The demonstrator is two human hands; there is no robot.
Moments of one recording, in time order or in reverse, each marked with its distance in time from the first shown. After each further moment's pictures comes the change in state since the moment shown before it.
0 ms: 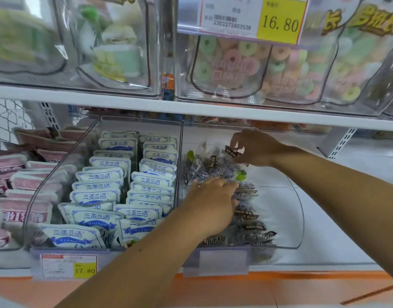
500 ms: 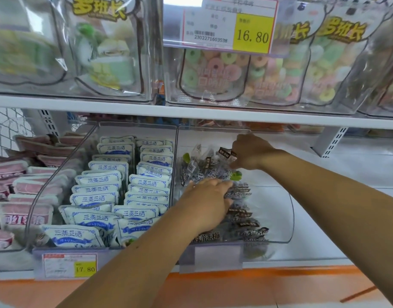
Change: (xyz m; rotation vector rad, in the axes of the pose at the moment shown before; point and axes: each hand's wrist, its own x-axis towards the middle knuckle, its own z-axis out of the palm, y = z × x) left_hand -0.002 0.001 -0.003 -0.026 0.006 -0.006; right_hand -0.009 -0.010 0.004 -0.191 -0.009 0.081
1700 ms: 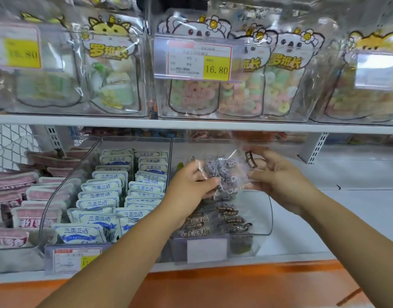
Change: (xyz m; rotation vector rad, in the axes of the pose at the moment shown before) left_hand -0.023 0.013 -0.019 -1.253 0.378 -0.022; right_hand -0.139 0.001 -0.017 1.755 0.159 -0.019
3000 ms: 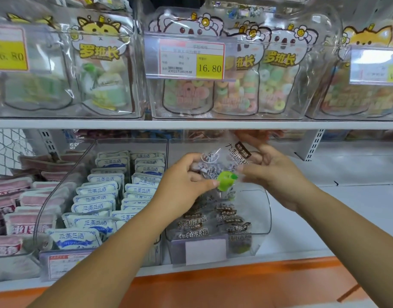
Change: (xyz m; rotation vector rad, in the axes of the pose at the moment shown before) left_hand 0.000 0.012 -0.013 0.483 0.003 0.162; right_hand 0.007 -0.001 0.003 -0.065 -0.027 -0.070
